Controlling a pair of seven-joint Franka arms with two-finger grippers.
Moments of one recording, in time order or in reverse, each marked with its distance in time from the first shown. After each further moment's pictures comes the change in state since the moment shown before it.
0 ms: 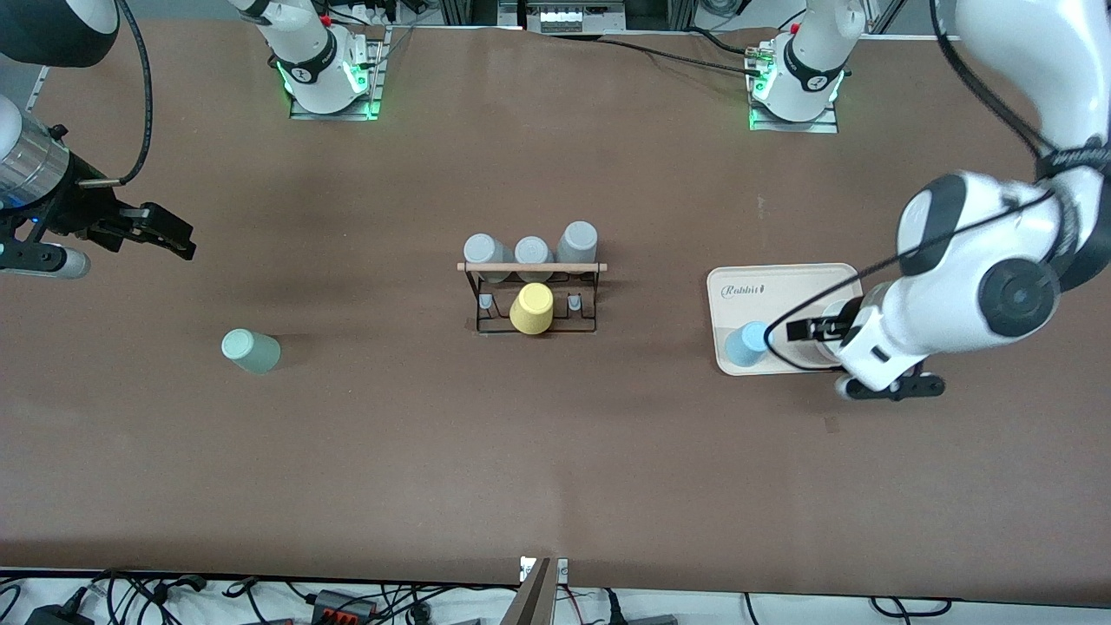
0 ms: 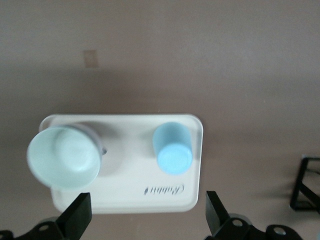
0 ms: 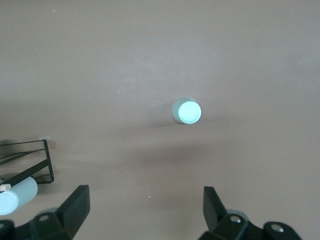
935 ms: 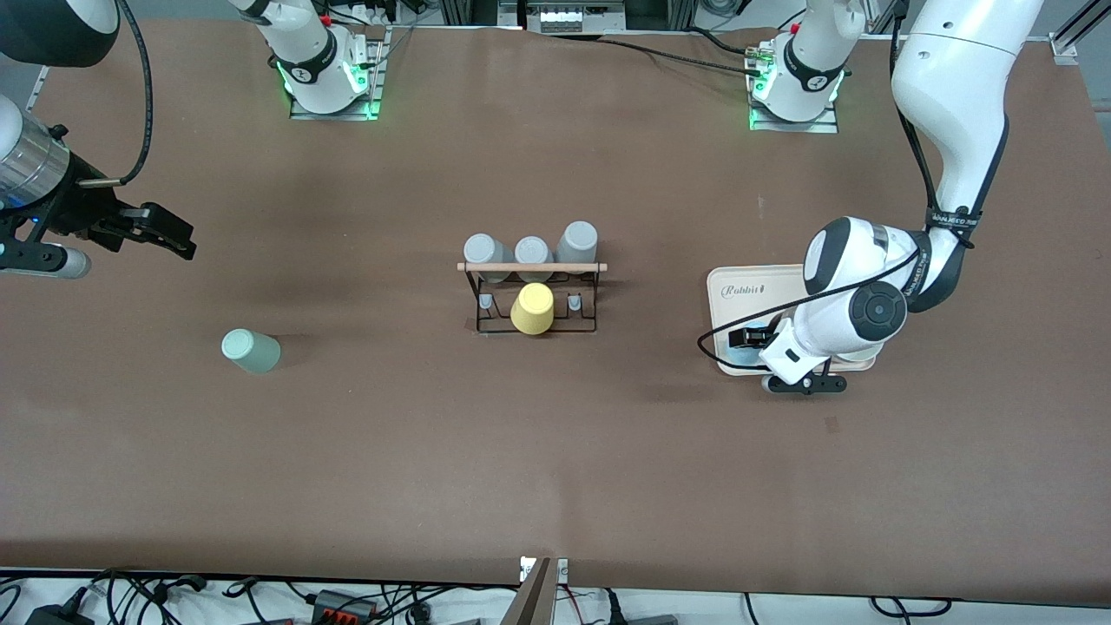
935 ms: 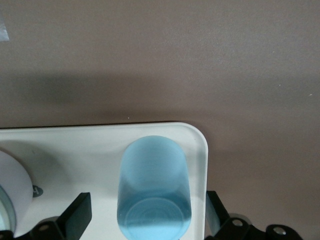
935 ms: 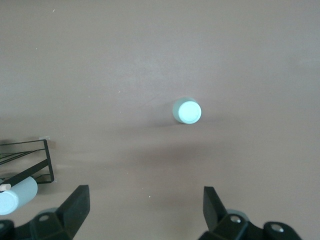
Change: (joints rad) left arm -0.030 0.033 -0.005 -0.311 0.000 0.382 -0.002; right arm 0.000 0.000 0.000 0.000 0.000 0.000 0.000
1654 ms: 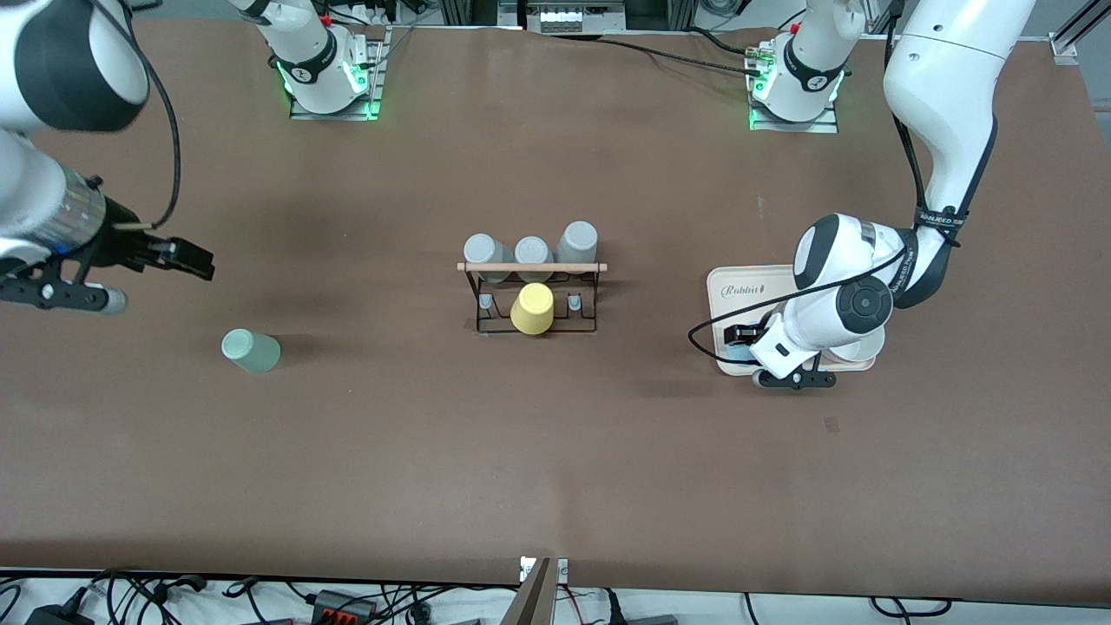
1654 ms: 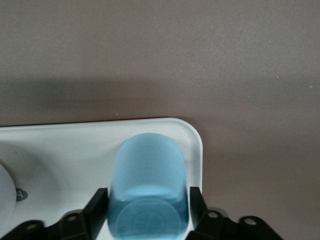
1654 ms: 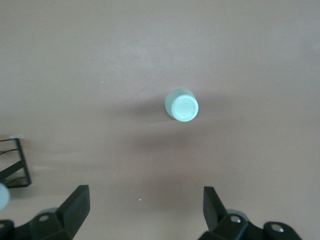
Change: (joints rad) left arm -0.013 -0.003 -0.001 -0.040 0.000 0.047 0.001; right arm -0.024 0.094 -0.006 -0.075 -0.019 0.083 -0.036
